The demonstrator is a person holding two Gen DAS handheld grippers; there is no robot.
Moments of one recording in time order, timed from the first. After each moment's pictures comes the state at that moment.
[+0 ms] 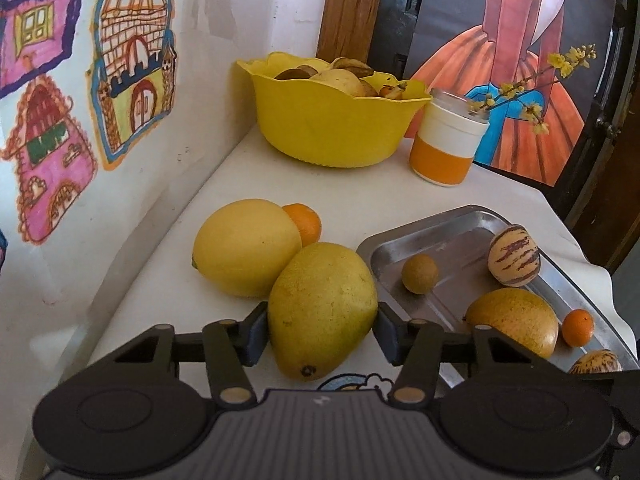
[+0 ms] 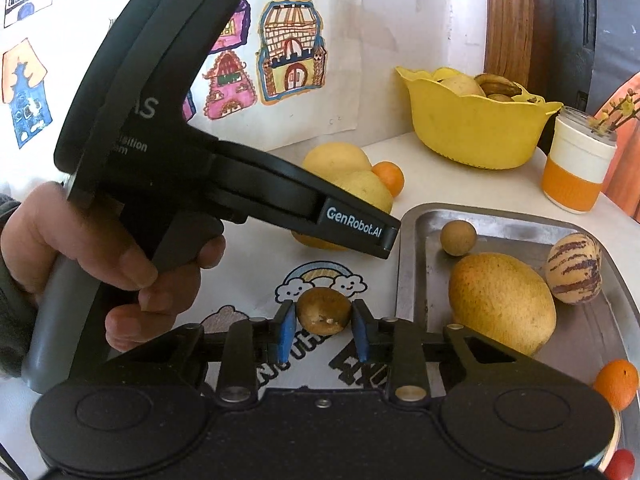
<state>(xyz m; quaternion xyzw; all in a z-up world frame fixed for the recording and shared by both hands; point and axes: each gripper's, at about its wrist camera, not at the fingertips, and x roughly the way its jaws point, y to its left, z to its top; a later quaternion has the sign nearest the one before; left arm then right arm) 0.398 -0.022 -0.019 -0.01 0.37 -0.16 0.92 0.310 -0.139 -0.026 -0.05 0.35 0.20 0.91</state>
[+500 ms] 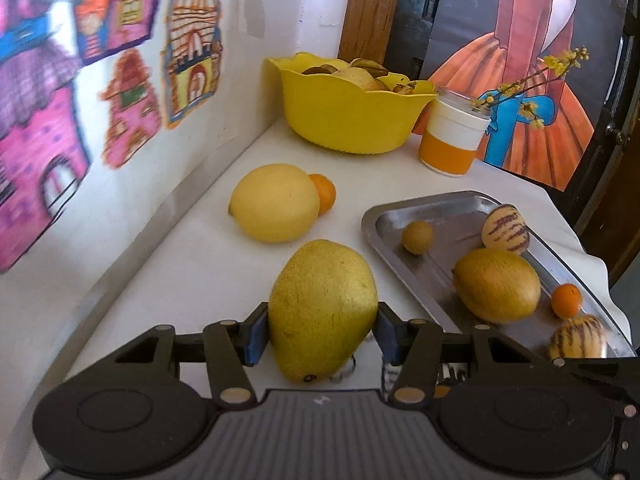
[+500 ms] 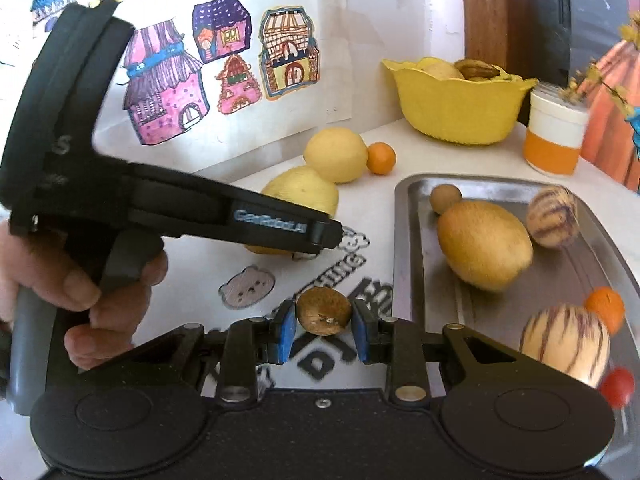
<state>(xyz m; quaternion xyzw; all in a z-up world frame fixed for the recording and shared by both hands) 0.345 -0.007 -0.014 -0.03 0.37 -0.13 0.92 0.267 -0.154 -0.020 -0.01 0.36 0.20 0.91</state>
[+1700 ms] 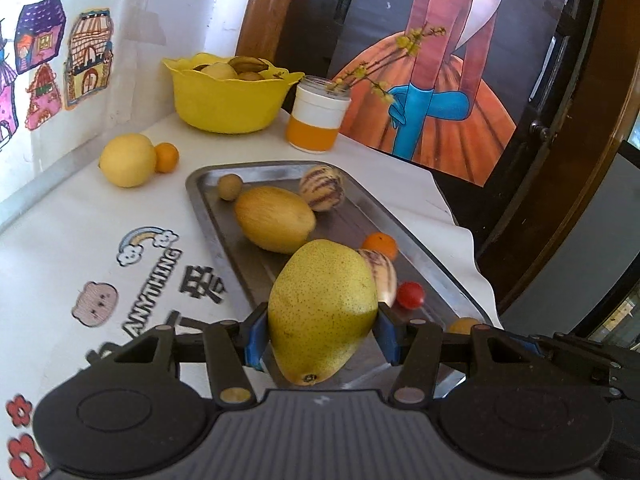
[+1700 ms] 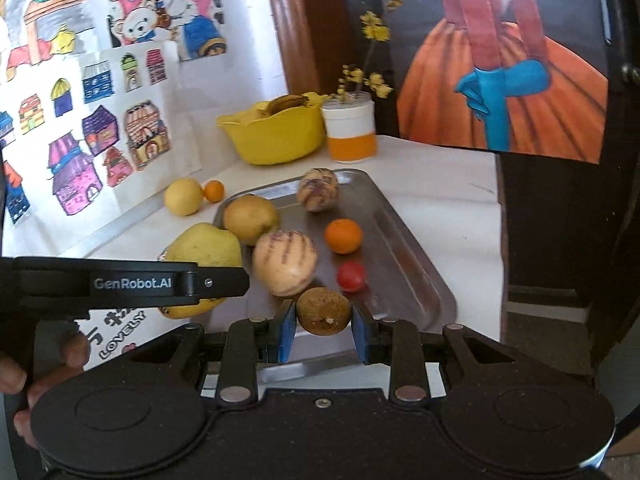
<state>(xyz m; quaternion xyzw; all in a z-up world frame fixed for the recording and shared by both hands) 0.239 -0.118 0.007 -0.07 0.36 -0.19 0.91 0.159 -0.306 0.003 0.08 0.31 0.04 0.95</state>
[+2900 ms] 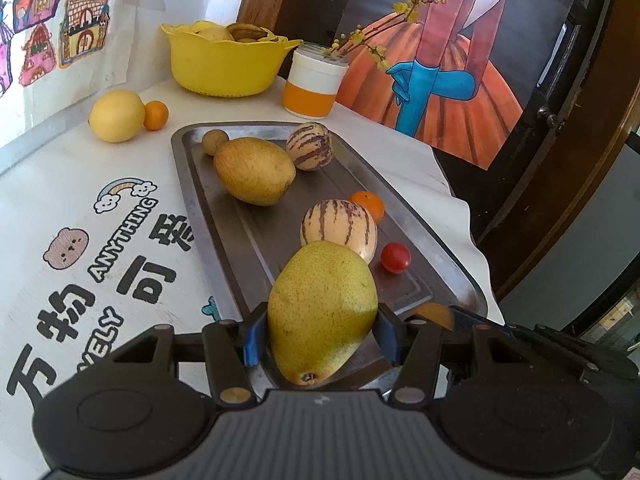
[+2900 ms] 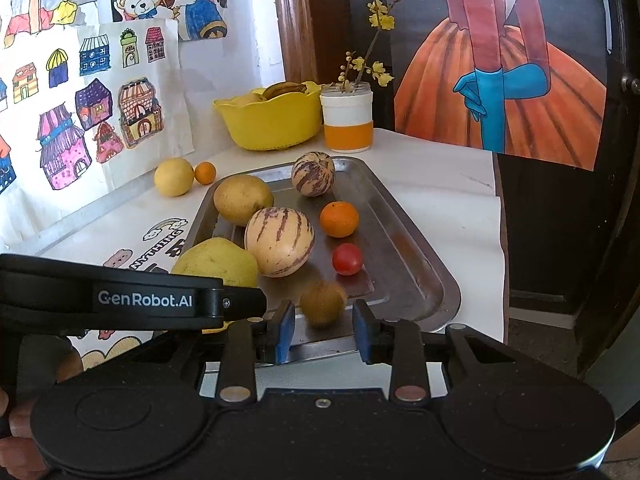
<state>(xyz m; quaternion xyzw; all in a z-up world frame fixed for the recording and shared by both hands) 0.231 -0.135 -0.011 -0.08 0.39 -0.18 0.90 0.161 -0.293 -0.014 0.05 0.32 0.03 0.95</state>
